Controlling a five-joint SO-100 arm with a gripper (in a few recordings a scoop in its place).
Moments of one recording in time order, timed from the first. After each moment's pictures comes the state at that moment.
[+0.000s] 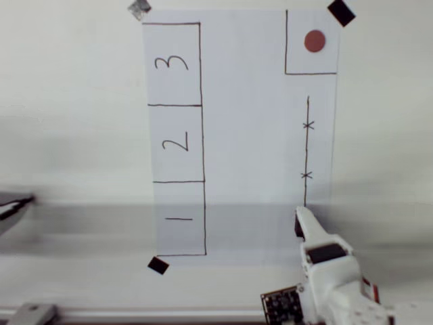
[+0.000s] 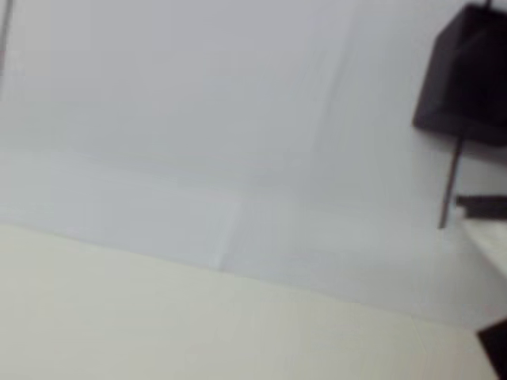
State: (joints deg) arm -14.9 81.3 100.1 61.9 2.3
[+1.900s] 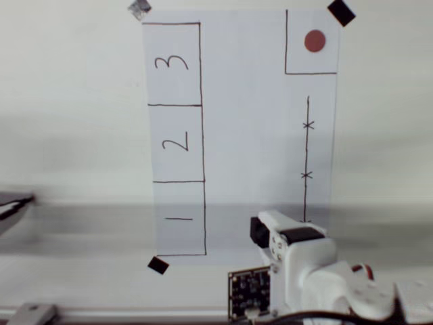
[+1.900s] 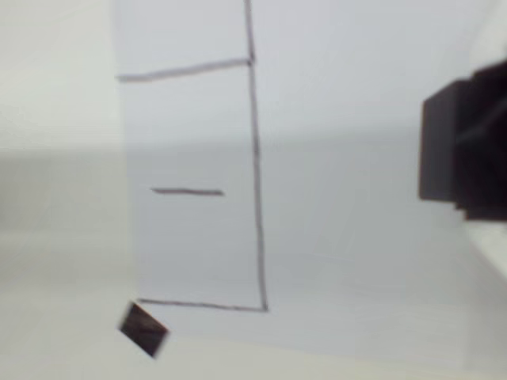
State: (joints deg) arm -5.1 81.3 88.1 59.1 6.6
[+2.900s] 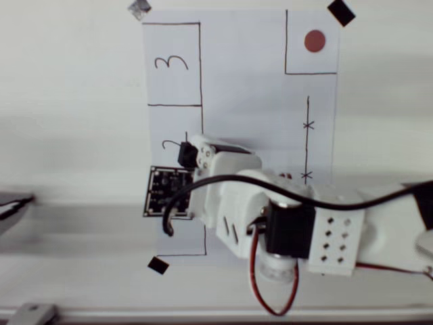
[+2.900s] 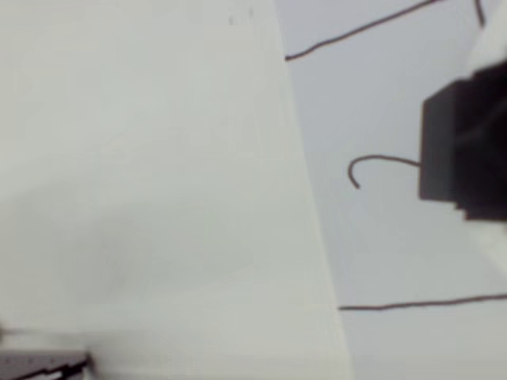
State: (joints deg) arm 9.0 44.1 40.1 60.9 3.5
